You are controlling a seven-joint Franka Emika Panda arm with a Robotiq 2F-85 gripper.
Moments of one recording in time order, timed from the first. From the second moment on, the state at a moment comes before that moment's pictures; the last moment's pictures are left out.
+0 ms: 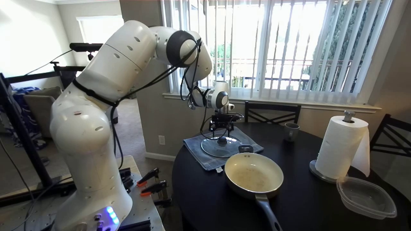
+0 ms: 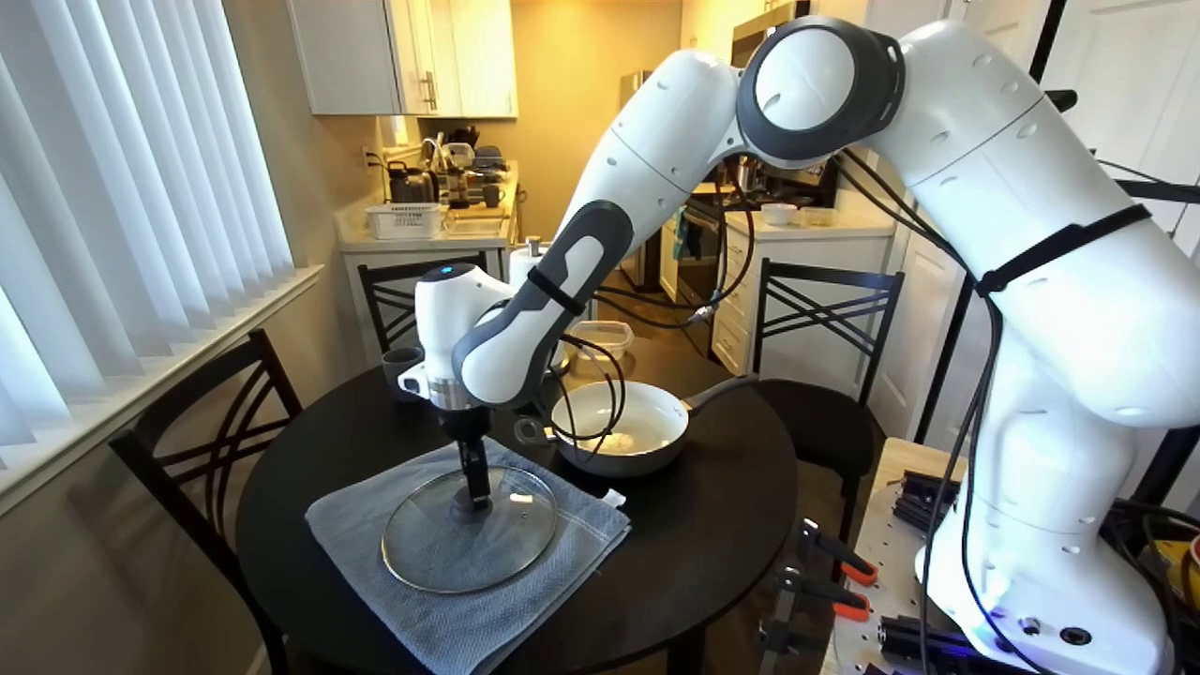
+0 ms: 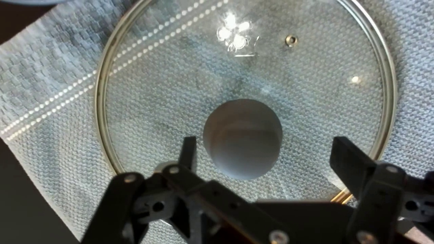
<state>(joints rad) 0.11 0.77 0.21 -1.74 -0.29 2.50 -0.46</state>
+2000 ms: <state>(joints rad) 0.11 0.89 0.22 -1.59 -0.27 2.43 -0.50</state>
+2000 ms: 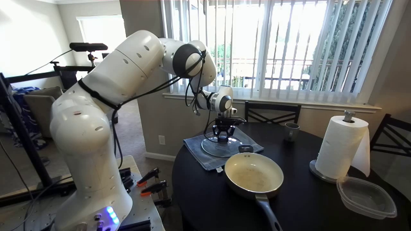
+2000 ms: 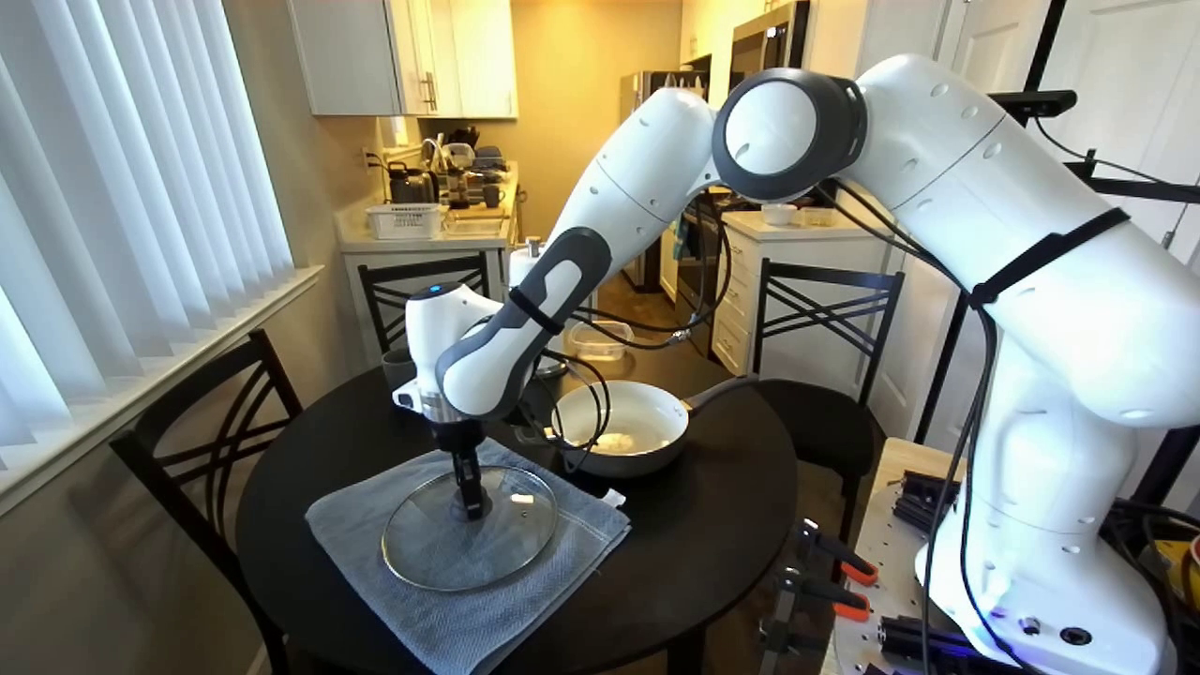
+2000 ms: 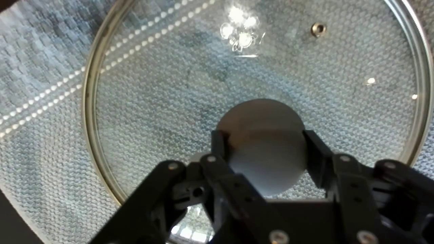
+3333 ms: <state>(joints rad) 0.13 0.64 0.18 -1.75 -0.24 2.36 -0.38</state>
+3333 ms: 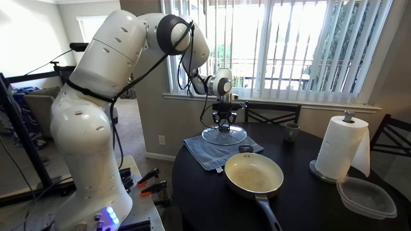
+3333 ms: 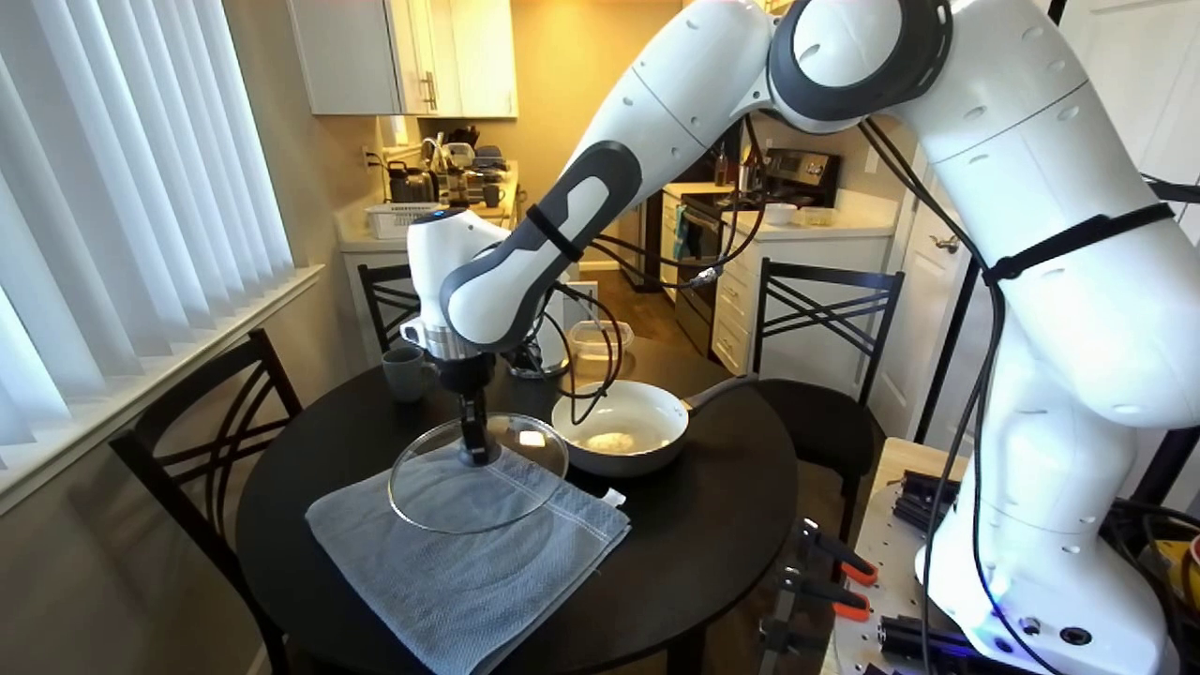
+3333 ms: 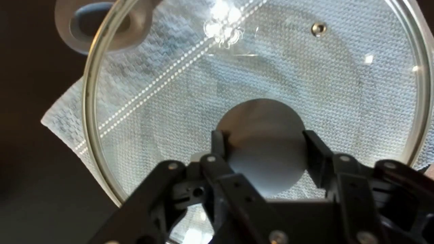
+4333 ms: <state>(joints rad) -0.04 0.25 0.12 -2.28 0.03 2.53 -0.29</state>
